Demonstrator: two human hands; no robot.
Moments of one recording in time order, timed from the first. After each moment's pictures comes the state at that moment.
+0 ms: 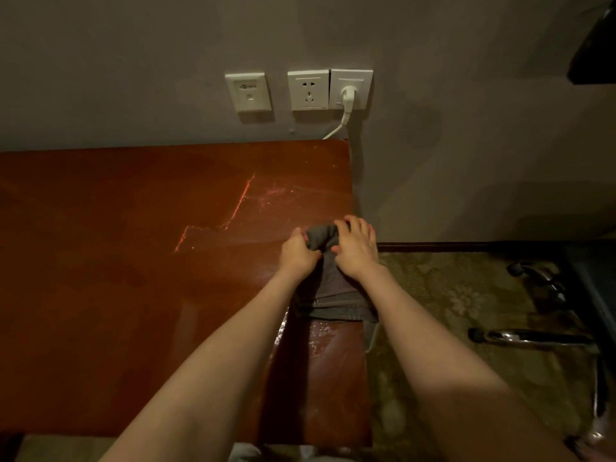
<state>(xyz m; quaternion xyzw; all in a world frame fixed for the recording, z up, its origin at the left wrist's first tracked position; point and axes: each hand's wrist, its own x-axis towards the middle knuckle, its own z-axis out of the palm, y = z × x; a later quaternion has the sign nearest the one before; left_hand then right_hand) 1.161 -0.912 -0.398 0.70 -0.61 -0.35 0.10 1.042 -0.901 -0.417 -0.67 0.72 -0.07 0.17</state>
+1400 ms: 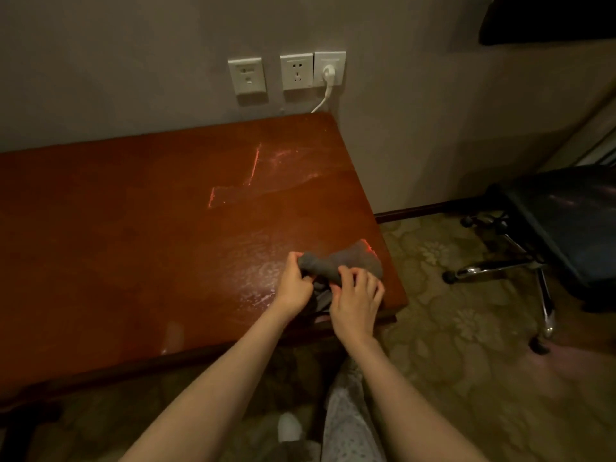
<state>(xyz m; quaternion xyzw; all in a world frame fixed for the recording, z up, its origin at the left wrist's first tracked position) 1.310 -0.728 -0.400 0.55 -0.64 -0.50 0.19 1.220 -0.655 -0.447 -0.51 0.82 -0.26 -0.07</state>
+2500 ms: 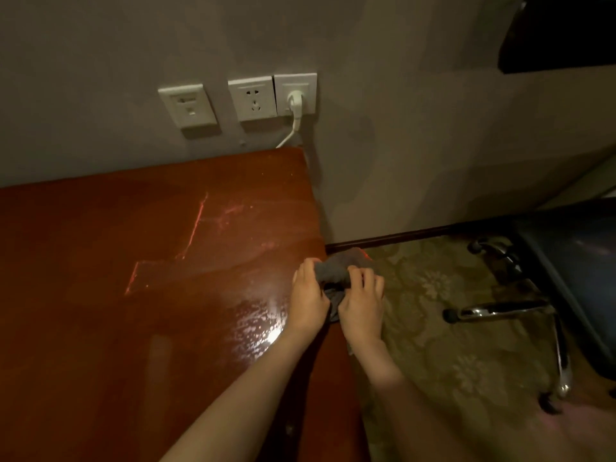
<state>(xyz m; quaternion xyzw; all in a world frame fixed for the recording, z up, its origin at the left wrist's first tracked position) 1.127 -0.859 -0.442 0.54 -0.71 -0.38 0.25 1.043 -0.810 -0.462 -0.50 0.82 -0.26 0.05</state>
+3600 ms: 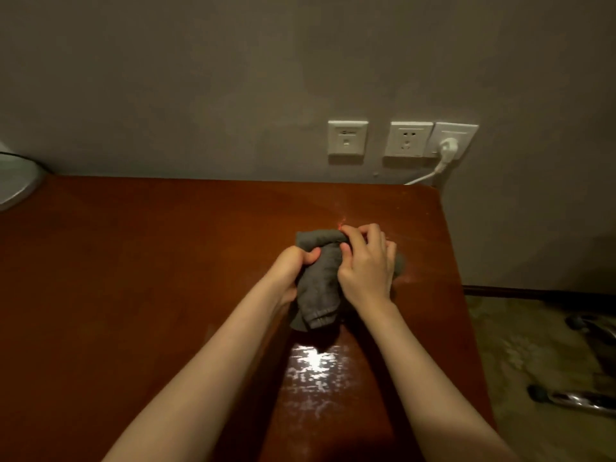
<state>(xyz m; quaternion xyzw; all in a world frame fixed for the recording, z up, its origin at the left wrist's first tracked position) 1.341 -0.971 -0.313 0.58 -0.26 -0.71 0.30 1.228 -0.953 -0.349 -0.63 0.68 -0.38 -0.02</state>
